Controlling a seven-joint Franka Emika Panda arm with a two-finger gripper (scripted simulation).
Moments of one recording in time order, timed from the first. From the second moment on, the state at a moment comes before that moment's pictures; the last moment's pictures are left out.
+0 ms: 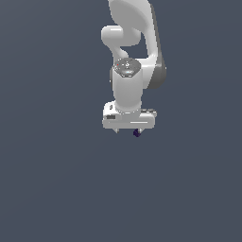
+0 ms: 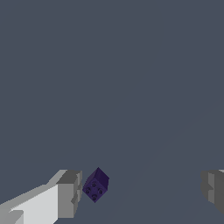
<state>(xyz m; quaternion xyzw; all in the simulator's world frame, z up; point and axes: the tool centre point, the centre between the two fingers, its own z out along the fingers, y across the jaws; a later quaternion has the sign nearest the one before) 0.006 0.033 0.165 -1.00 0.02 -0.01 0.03</state>
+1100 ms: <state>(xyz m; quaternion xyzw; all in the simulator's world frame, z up) -0.031 0.061 0.117 -0.99 -0.17 0.00 0.01</state>
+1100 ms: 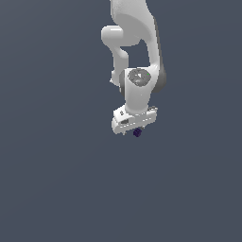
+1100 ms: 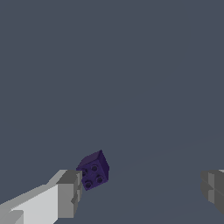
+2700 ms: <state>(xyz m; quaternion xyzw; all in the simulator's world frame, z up) -0.080 0.094 0.039 -0.93 -0.37 0.00 0.00</state>
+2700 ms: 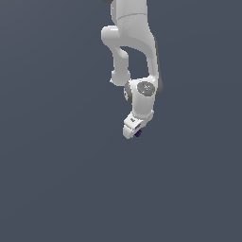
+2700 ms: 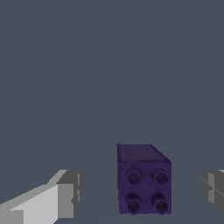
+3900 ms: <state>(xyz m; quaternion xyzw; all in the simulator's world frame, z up) -0.082 0.088 0.029 -0.93 -0.38 0.00 0.00</state>
